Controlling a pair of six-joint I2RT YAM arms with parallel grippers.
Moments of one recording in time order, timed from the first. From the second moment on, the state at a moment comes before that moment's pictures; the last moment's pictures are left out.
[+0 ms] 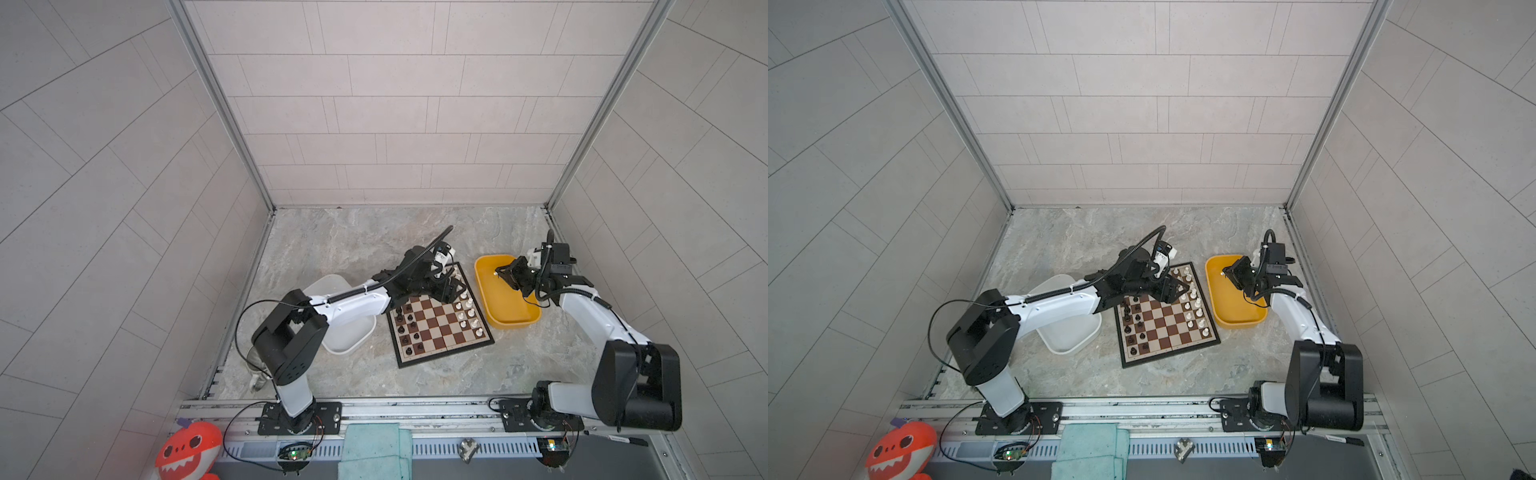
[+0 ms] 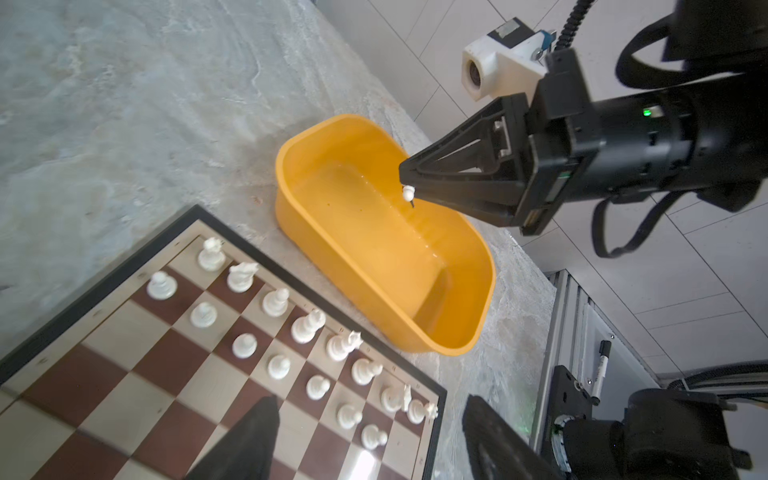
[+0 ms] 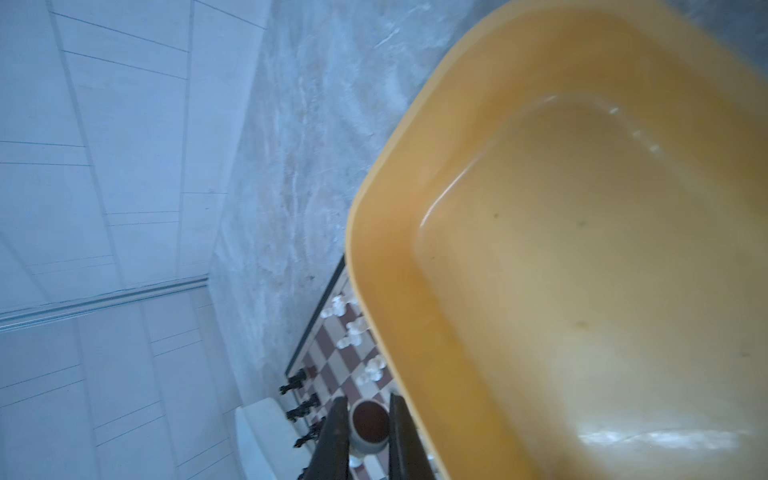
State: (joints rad) left arm -0.84 1.78 1.14 0.14 0.32 -0.38; right arm -0.12 1.26 0.78 -0.29 -0.53 0.94
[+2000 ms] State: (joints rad) left arm -0.89 1.77 1.38 -0.30 0.25 -0.36; right arm -0.03 1.09 0.91 -0.46 -0.58 0.80
